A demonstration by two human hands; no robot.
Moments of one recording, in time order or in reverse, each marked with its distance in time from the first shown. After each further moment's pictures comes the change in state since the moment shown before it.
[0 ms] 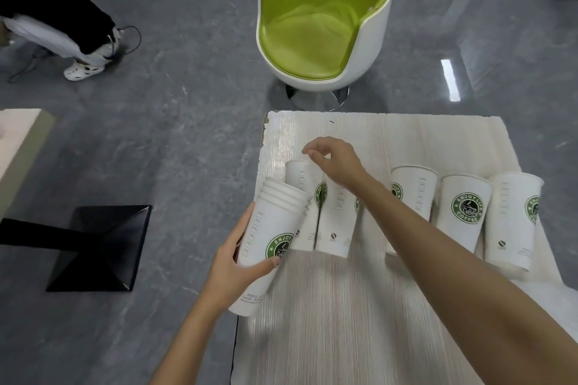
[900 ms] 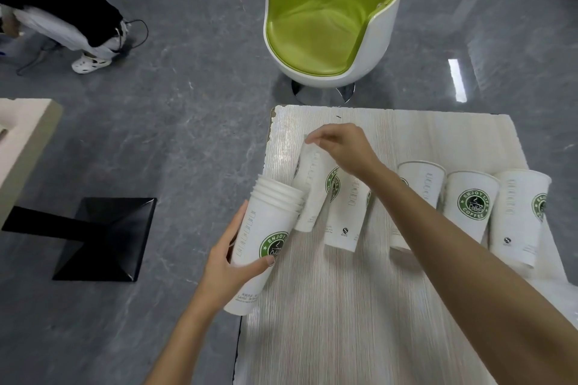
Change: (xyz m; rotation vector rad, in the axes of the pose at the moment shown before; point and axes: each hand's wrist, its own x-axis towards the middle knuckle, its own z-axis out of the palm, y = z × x) left_hand -0.020 -0.002 -0.011 -0.026 0.043 -0.011; right_hand -0.007 -0.020 -0.015 0.090 -0.002 -0.115
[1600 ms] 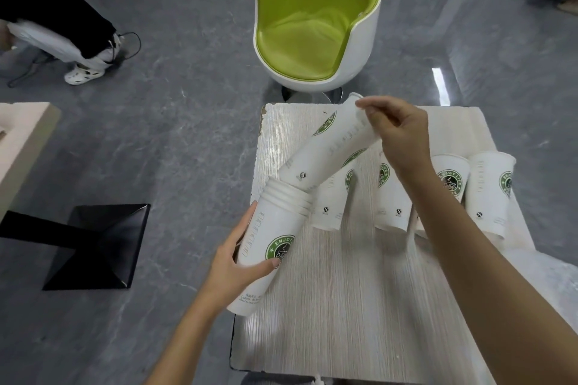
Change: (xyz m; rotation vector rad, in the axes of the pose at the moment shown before) left_hand -0.036 0.001 0.015 0.020 -0.109 0.046; right_hand -0.084 -0.032 -0.060 0.229 0.512 -0.131
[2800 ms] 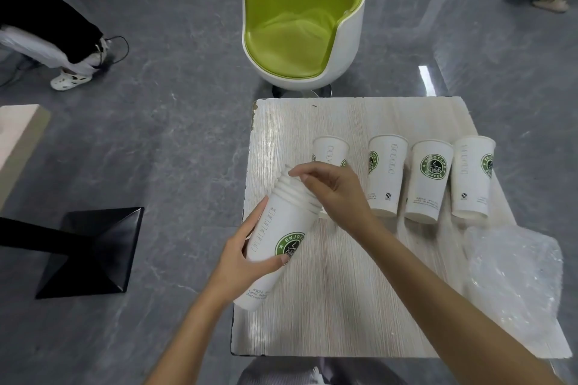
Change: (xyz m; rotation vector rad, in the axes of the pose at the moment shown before) left_hand -0.013 0.009 0.016 0.041 -0.069 0.019; right_hand -0.106 -0.010 0.043 0.120 -0.327 0.171
